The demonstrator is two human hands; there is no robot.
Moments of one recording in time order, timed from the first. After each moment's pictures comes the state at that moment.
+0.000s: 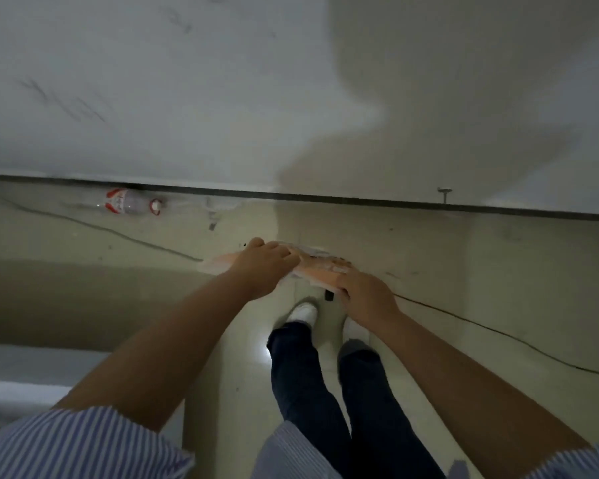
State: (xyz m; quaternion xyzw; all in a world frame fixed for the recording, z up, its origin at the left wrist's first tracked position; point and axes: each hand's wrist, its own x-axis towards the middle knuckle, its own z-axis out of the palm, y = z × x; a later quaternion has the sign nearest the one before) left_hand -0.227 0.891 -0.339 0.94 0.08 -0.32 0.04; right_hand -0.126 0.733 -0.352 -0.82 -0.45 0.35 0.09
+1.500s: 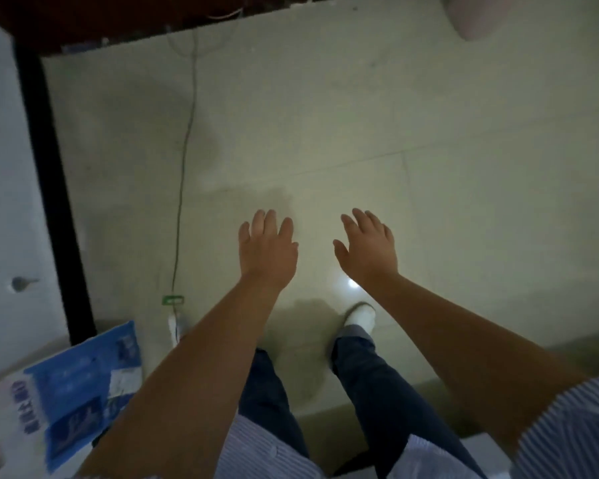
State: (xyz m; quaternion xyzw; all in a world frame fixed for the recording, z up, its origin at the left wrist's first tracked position) left_hand -0.317 0.308 -0.340 0.81 -0.49 -0.29 -0.15; right_hand -0.447 0.232 -0.351 -0.82 0.47 0.22 0.26
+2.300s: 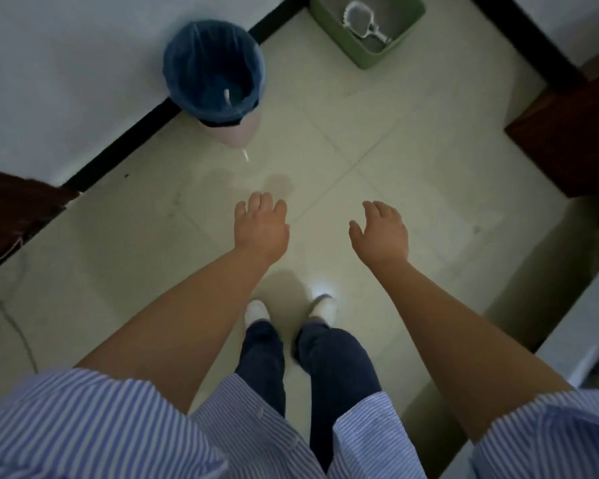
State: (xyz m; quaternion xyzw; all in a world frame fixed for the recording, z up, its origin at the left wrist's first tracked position) left_hand -0.597 -0.299 -0.301 0.62 -0.73 -0.21 -0.18; right_hand -0.773 -0.281 -0.289 -0.58 0.76 0.09 0.28
